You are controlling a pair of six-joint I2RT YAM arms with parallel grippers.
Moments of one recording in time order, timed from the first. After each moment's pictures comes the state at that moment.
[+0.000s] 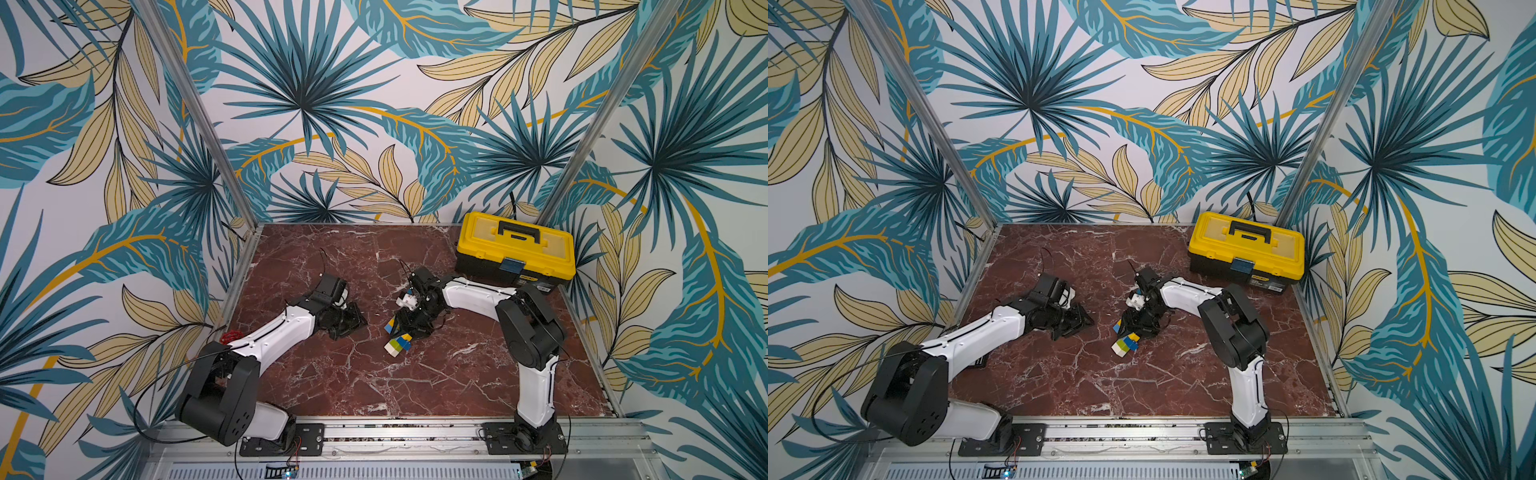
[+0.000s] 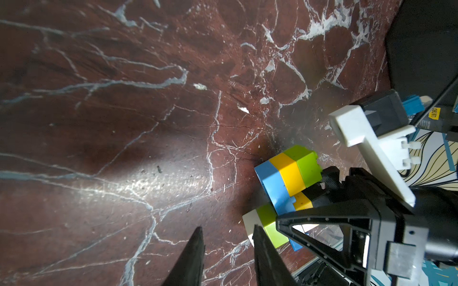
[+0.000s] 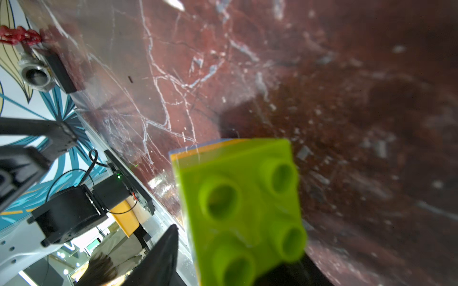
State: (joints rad) left arm -0.38 1.43 0.83 -0.48 0.39 -0.81; right arm 0.58 2.00 1.32 -0.71 -0.65 0.45
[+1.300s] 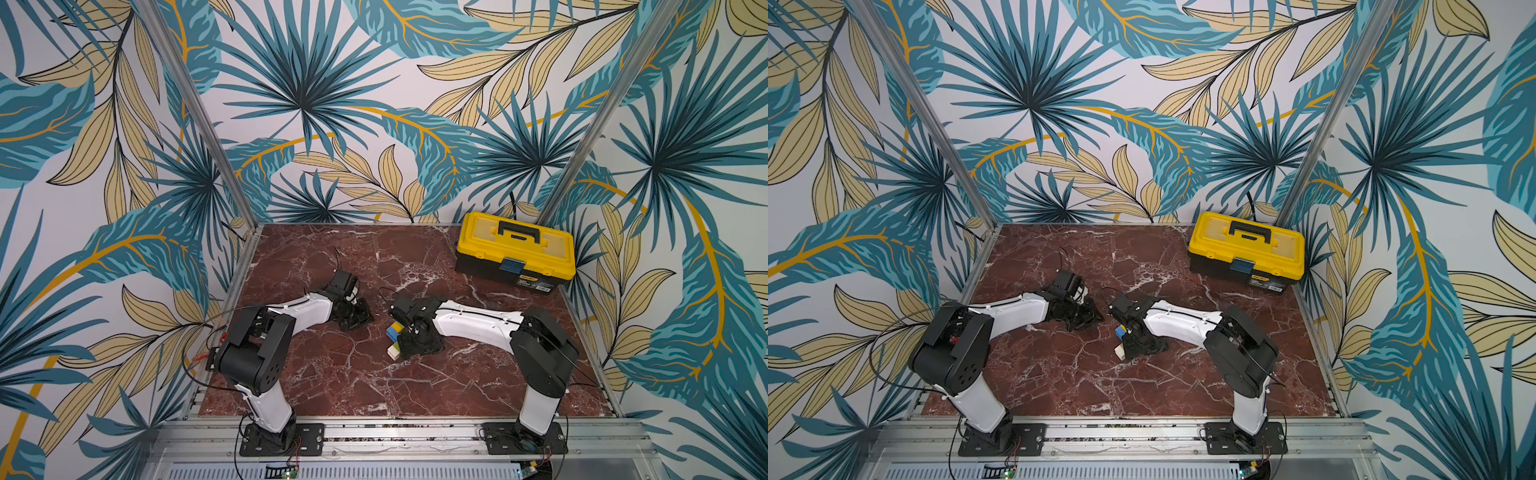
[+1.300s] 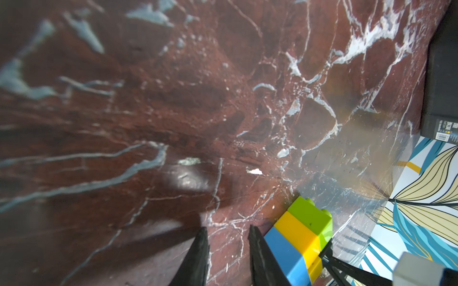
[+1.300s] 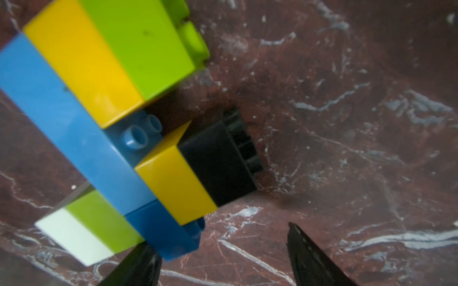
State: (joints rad) left arm -0.40 1.73 0.93 -0.32 0.41 -0.79; right arm 0.85 1.84 1.22 -0.88 0.08 0.65
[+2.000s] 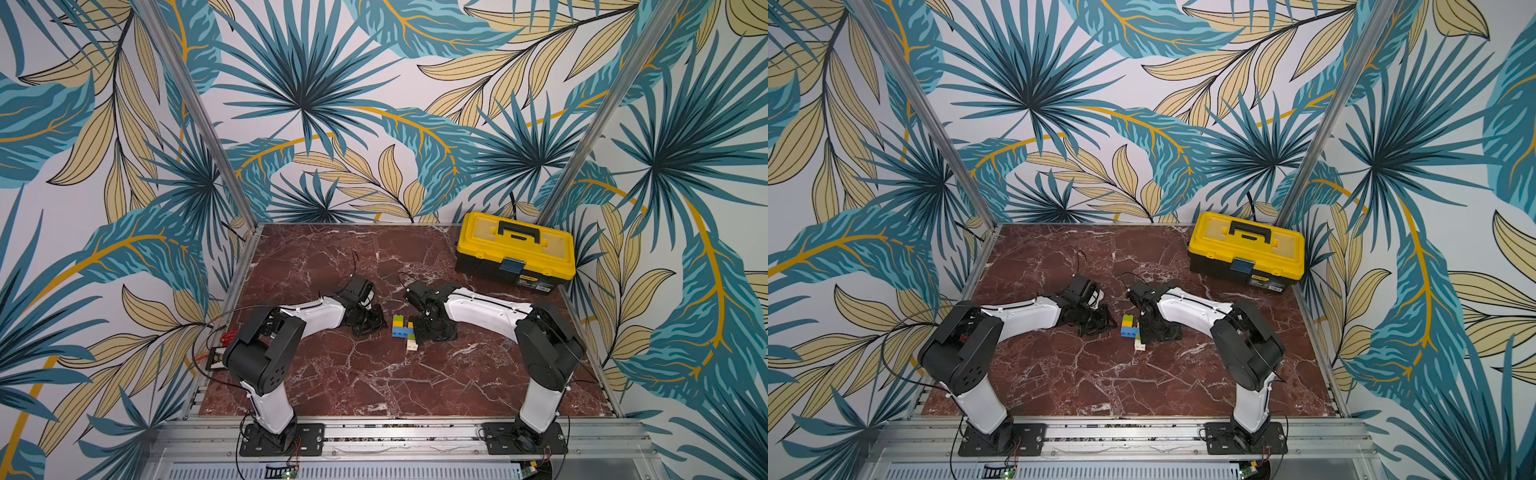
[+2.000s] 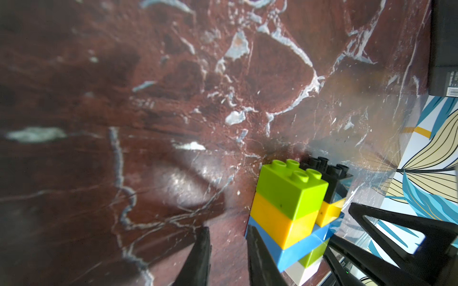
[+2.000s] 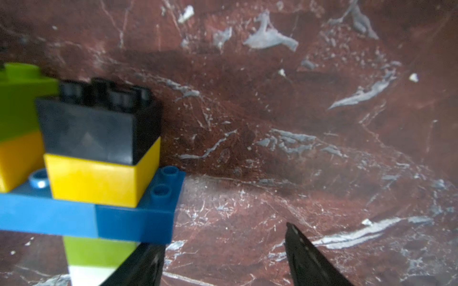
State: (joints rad) left arm -0.51 1.75 0.94 -0.27 0.41 -0.80; right arm 0.70 1.84 1.24 -0.92 0.13 0.63
